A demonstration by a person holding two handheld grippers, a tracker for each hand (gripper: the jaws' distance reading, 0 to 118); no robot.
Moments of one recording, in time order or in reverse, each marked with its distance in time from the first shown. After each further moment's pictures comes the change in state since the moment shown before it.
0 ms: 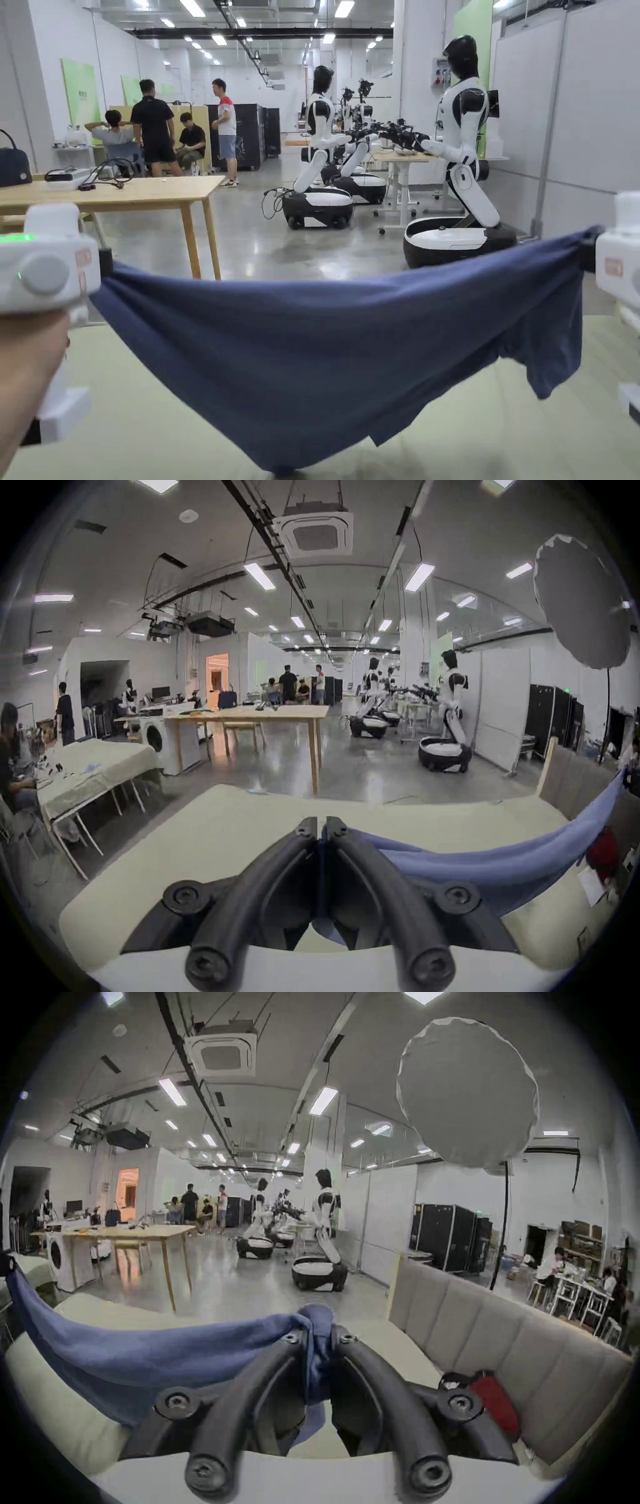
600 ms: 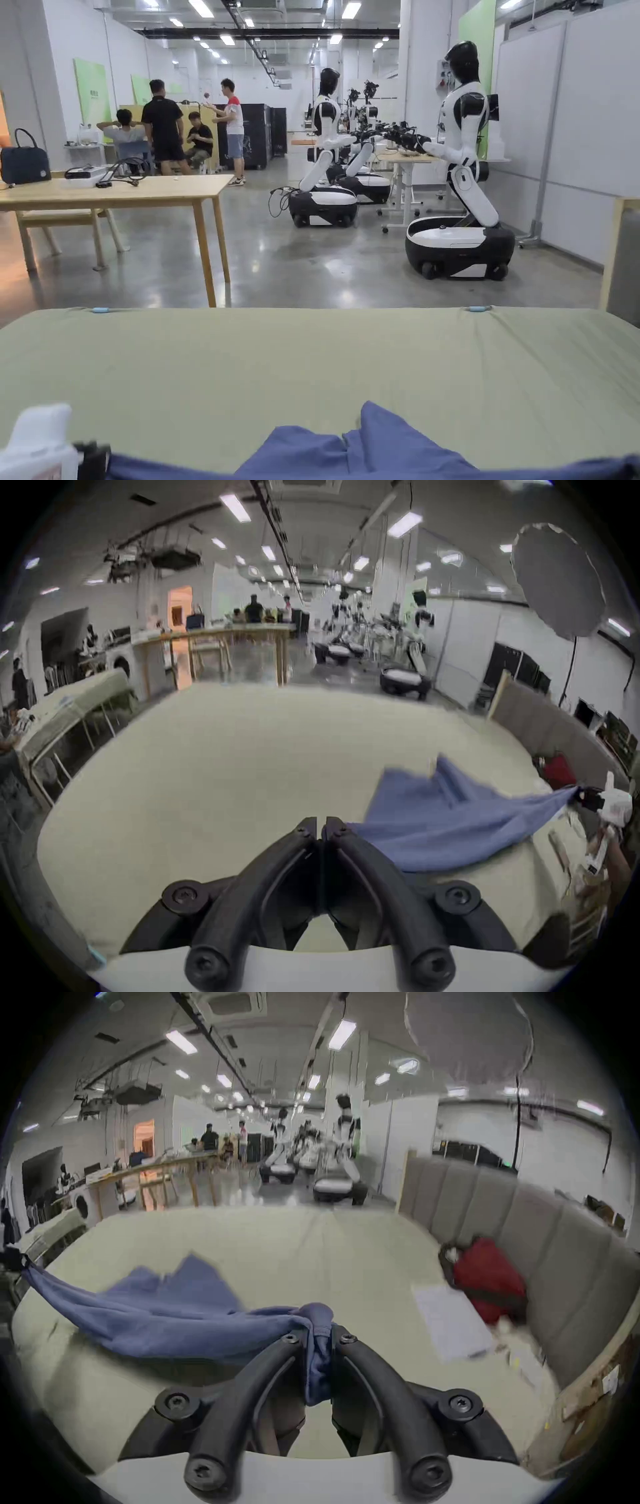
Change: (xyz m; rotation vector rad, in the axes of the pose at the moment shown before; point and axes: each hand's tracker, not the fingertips) left arm -0.047 -0.204 0.178 -0.382 -0.208 0.016; right arm 0.080 -0.234 0.164 -0.390 0.157 0.013
